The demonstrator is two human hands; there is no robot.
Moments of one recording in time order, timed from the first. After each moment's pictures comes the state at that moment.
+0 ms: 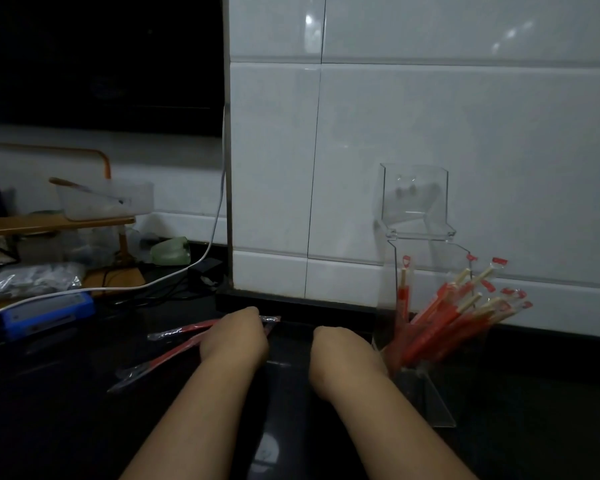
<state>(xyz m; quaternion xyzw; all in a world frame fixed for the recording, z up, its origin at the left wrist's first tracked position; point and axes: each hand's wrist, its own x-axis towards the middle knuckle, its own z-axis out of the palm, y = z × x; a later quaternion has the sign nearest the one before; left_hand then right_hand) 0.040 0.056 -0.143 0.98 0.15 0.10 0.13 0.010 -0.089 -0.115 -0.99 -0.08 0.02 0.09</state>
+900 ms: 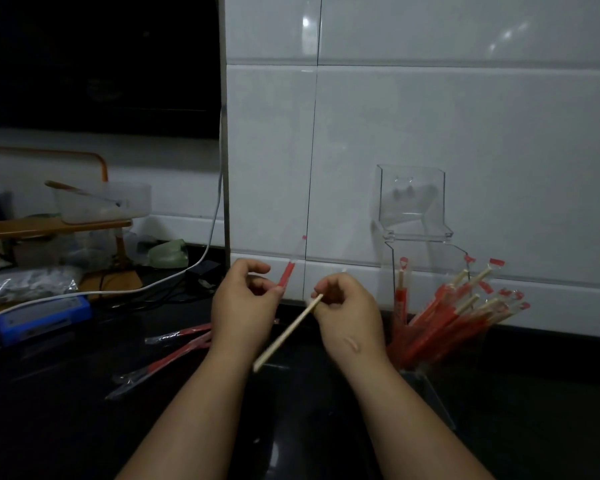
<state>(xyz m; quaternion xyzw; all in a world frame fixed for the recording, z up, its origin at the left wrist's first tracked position) 0.029 0.037 -0.114 0.73 0.04 0.34 0.60 0.029 -0.093 -0.112 -0.77 -0.11 -0.22 0.59</state>
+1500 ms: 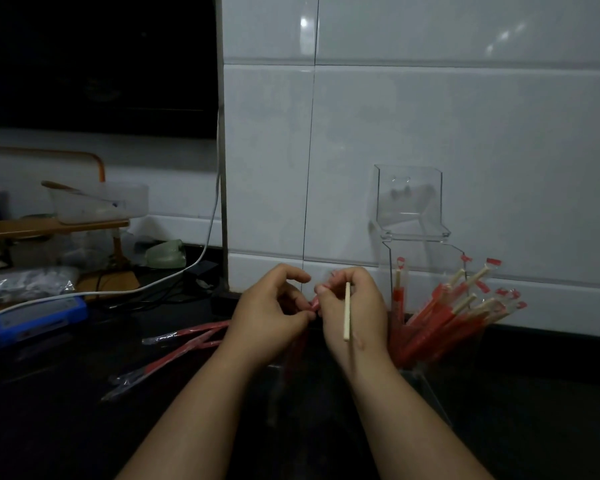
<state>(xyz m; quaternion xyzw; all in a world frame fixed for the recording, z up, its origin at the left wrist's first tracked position) 0.018 0.026 -0.116 0.79 -0.12 0.23 0.56 0.027 -0.095 -0.107 -0.72 -0.09 -0.25 0.64</state>
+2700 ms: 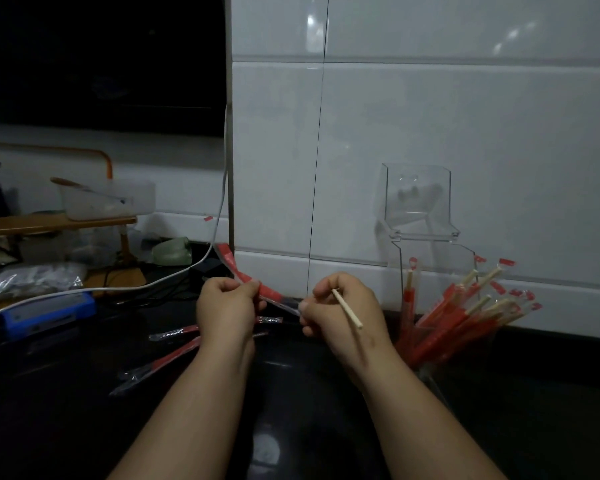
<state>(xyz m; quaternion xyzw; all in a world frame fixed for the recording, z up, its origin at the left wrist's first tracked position) 0.048 0.052 -0.126 0.53 0.18 0.30 0.77 0.018 -0.091 -0.102 -0.72 -0.14 -0.08 0.68</state>
